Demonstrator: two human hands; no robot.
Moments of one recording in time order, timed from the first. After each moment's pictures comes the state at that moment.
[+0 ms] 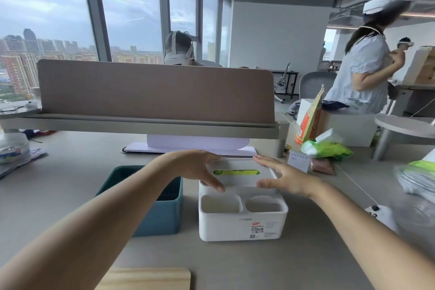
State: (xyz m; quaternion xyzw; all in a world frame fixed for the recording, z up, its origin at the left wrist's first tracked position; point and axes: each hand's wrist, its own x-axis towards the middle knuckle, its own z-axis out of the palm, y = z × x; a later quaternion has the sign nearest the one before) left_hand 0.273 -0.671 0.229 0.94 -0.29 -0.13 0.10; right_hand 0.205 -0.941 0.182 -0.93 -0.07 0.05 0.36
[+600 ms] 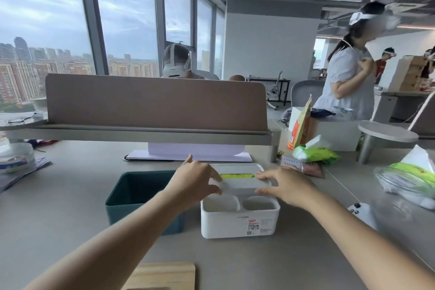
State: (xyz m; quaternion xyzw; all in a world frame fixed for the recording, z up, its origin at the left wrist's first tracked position) left_hand 0.214 -0.662 0.217 0.93 -0.33 0.11 0.12; right_hand 0.155 -0.916 0.206 -0.99 0.00 -0.07 0.13
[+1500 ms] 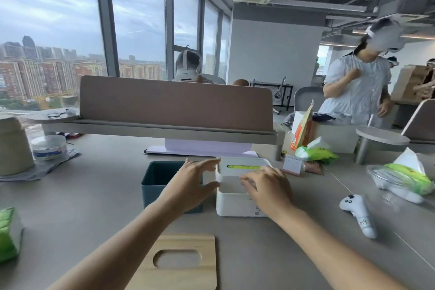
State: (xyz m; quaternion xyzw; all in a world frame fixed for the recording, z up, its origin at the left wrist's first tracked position) left_hand 0.144 -0.589 0.215 0.89 -0.30 0.15 0.30; right_hand 0.088 -0.795 0.211 -0.96 -0.02 -0.27 0.08
